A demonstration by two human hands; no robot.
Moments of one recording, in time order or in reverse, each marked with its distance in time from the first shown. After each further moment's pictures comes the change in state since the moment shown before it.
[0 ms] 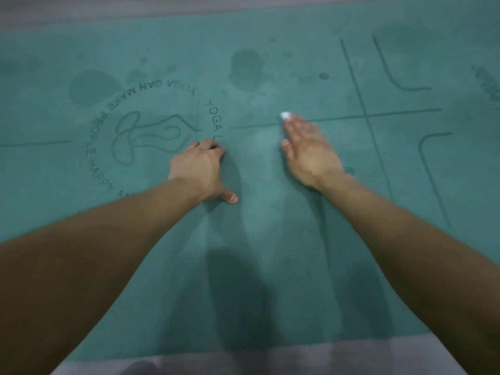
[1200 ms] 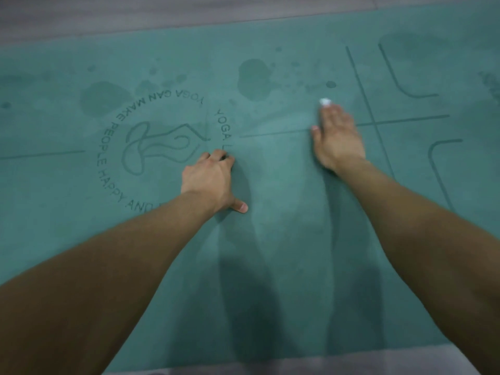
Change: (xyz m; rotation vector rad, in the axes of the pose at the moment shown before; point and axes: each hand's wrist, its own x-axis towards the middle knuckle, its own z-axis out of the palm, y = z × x) left_hand 0.000 0.000 0.002 0.032 -0.004 -0.006; right_hand 0.034 0.039 -0.011 -0.018 0.037 0.308
